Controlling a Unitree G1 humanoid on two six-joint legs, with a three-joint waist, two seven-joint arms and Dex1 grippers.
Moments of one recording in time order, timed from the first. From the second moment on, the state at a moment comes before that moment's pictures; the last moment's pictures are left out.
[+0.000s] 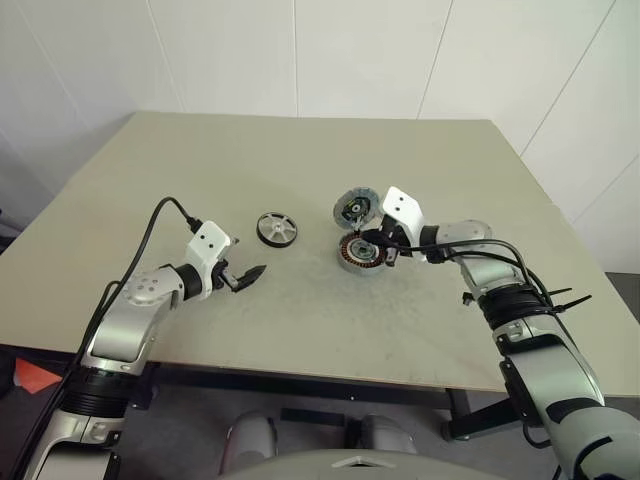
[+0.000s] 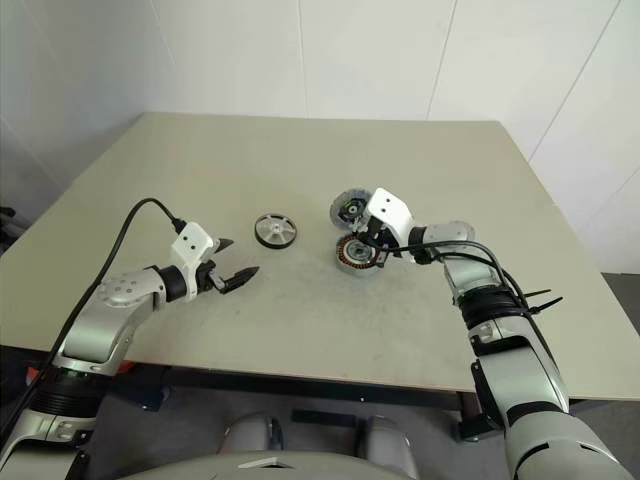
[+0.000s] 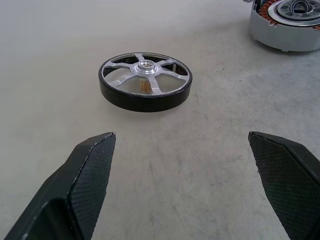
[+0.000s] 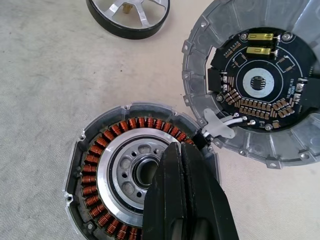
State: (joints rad) left arm -0.21 0.54 -0.03 -0.09 -0.19 0.42 -0.69; right arm -0.68 -0.47 0.21 0.60 -0.03 0.06 0.98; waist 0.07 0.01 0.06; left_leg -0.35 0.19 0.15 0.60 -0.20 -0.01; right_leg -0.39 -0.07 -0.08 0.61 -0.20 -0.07
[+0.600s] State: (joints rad) left arm -0.21 0.54 -0.03 -0.08 -0.19 0.42 -0.69; right arm -0.68 -0.46 0.21 0.65 -0.04 0.04 0.96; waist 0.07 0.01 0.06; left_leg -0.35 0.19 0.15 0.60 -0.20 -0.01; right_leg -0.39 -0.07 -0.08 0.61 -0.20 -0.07
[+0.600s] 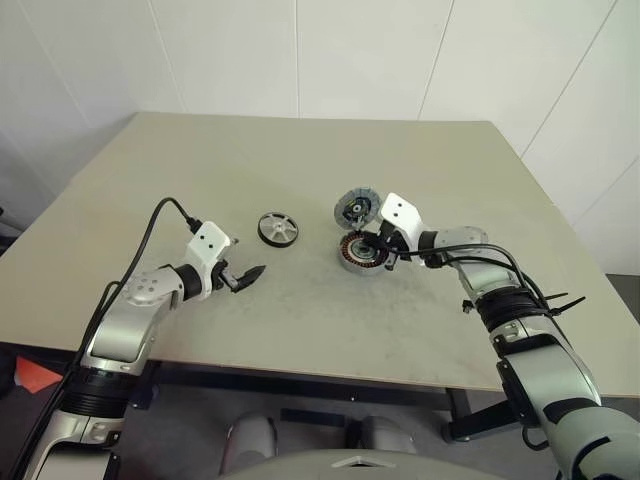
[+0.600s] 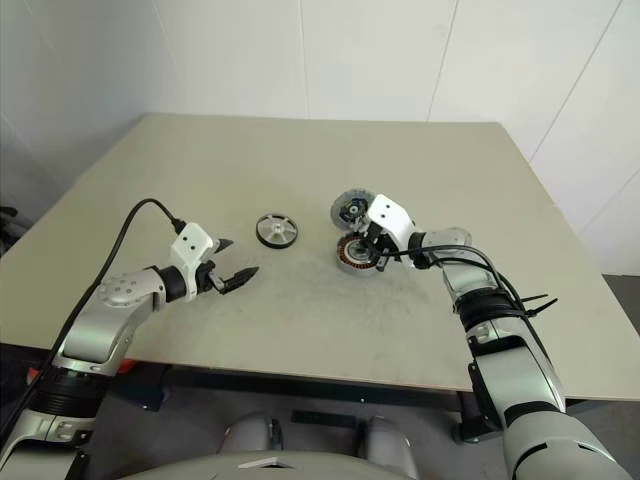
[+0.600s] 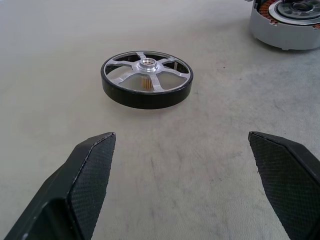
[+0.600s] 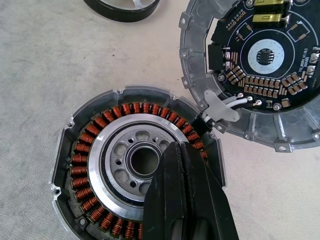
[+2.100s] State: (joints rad) left arm -0.30 0.38 0.10 0.06 -0.30 0.59 -0.54; right arm -0.65 -0.51 0.17 0.39 0.01 0.13 0.97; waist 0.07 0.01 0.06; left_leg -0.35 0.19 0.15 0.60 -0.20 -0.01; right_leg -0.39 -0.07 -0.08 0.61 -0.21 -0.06
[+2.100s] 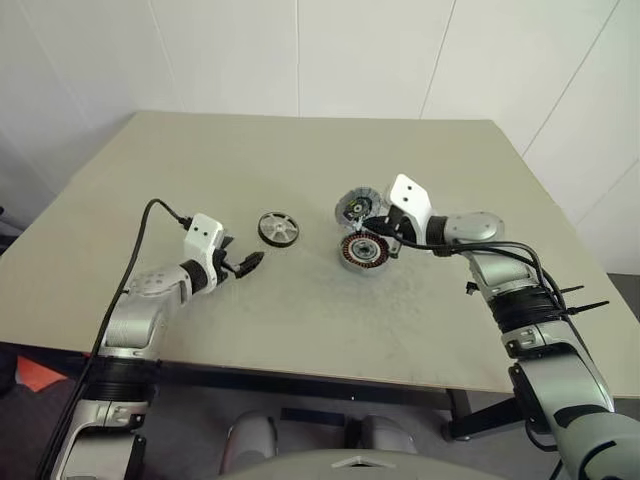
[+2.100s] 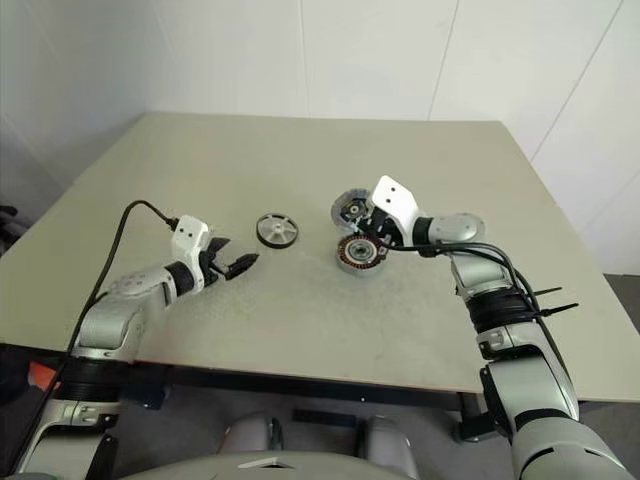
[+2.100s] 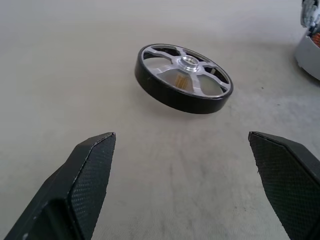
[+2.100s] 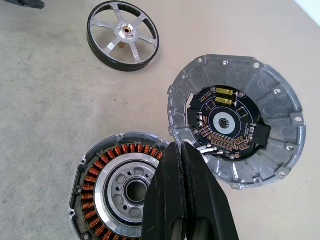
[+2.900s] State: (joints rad) left arm -0.60 0.11 0.29 0.49 -0.47 0.69 -0.38; right arm -0.63 -0.51 0.16 0.37 0.01 0.14 0.95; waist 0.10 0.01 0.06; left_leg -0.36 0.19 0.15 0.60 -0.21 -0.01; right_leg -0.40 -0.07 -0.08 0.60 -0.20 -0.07
